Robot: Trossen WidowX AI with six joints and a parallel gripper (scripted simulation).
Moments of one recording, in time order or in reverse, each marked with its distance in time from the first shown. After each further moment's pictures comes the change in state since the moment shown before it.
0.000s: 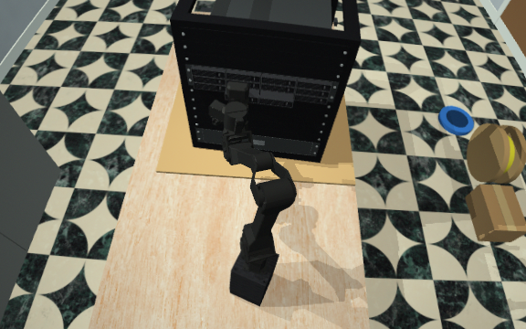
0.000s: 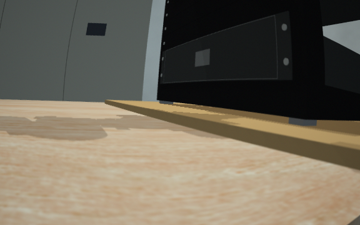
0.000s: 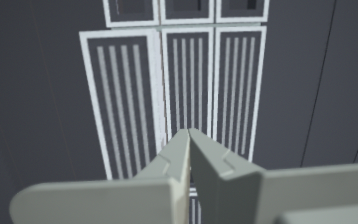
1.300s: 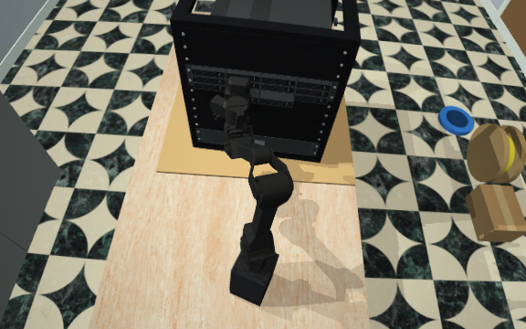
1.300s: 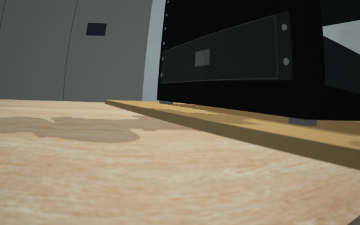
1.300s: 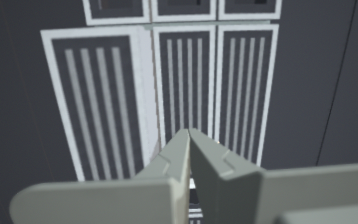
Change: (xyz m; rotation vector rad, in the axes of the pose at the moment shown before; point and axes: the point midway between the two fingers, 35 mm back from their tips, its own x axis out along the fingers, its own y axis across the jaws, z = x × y) arm 0.019 -0.003 -0.001 -0.002 0.001 -0.006
